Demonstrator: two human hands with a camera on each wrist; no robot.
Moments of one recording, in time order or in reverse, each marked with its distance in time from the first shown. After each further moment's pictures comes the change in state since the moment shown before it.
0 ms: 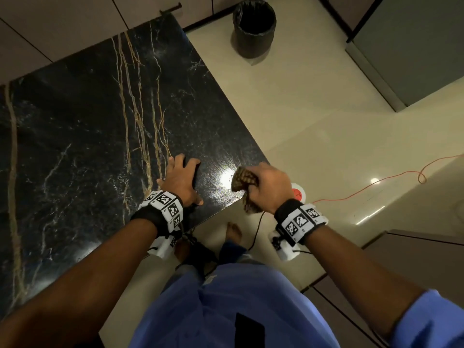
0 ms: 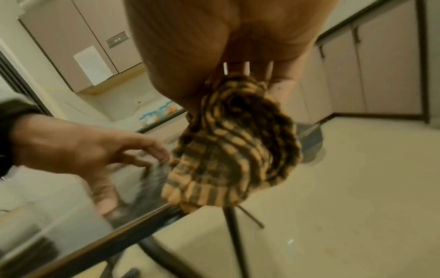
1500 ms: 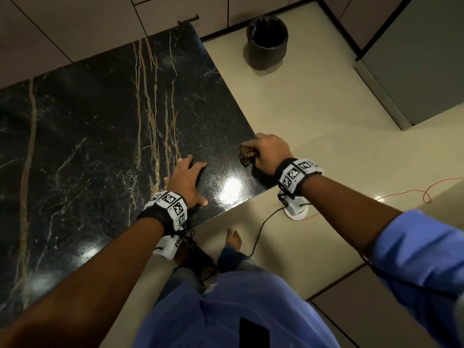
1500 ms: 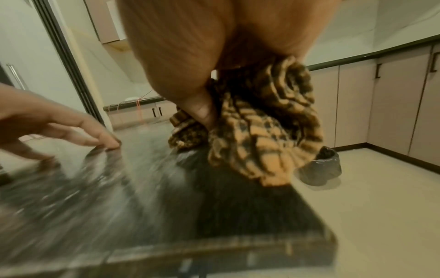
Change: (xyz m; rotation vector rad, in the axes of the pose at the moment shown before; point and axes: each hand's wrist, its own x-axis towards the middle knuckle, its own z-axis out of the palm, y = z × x) left_hand -0.004 -0.012 0.007 -0.088 0.030 0.017; right_hand 0.087 0.002 -0.026 -0.219 -0.083 -0.191
